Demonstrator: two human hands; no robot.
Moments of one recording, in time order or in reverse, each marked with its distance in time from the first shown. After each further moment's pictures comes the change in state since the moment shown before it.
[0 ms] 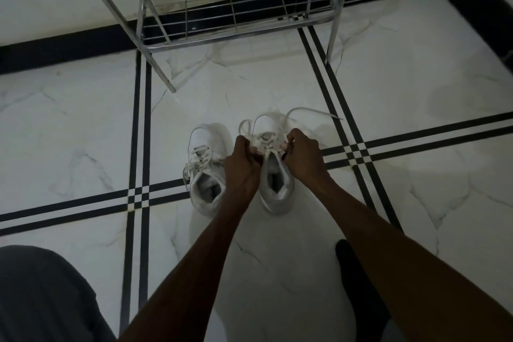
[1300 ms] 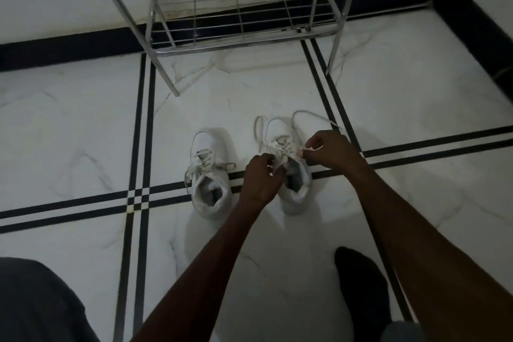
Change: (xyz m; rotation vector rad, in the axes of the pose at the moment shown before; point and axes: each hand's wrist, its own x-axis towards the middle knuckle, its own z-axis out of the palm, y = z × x) left_hand -0.014 0.023 0.011 0.180 -0.207 -0.016; right_hand 0.019 0.001 -0.073 -0.174 -0.249 0.060
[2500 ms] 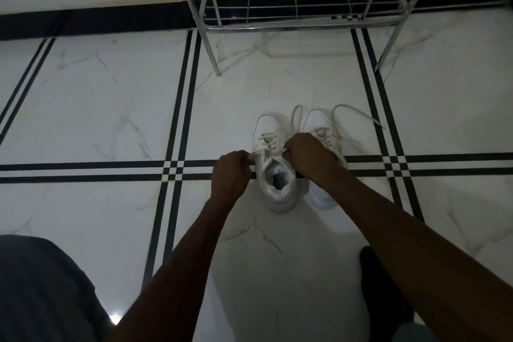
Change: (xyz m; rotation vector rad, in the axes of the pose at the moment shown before) left_hand -0.016 -0.097 -0.089 0.347 0.193 -0.014; right_hand 0.008 -0.072 0.103 -0.406 -0.060 -0.404
